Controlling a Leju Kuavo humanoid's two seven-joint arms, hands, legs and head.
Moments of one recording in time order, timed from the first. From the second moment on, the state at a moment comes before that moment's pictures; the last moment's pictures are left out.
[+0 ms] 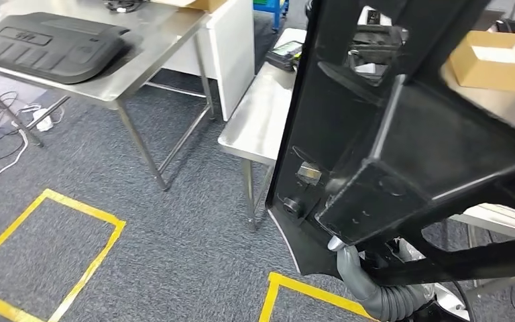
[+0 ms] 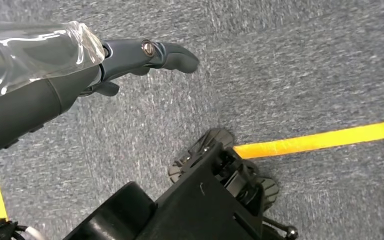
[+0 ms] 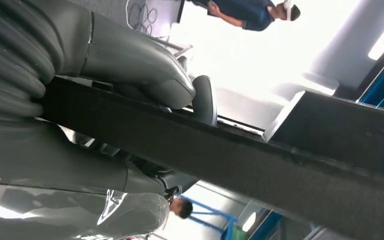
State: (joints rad) left arm -0.10 -0.06 -1.02 -0.24 0.73 0.42 -0.25; right arm -0.02 -0.54 0.47 -2.43 -0.03 -0.36 -0.03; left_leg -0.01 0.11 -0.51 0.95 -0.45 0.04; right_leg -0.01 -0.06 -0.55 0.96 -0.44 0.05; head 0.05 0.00
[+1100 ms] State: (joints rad) left arm -0.10 -0.06 -1.02 -0.23 0.74 0.41 -0.25; right arm -0.03 -0.54 0.47 -2.43 -0.01 -0.36 -0.02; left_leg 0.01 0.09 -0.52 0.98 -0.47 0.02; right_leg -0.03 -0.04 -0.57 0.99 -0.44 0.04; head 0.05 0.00
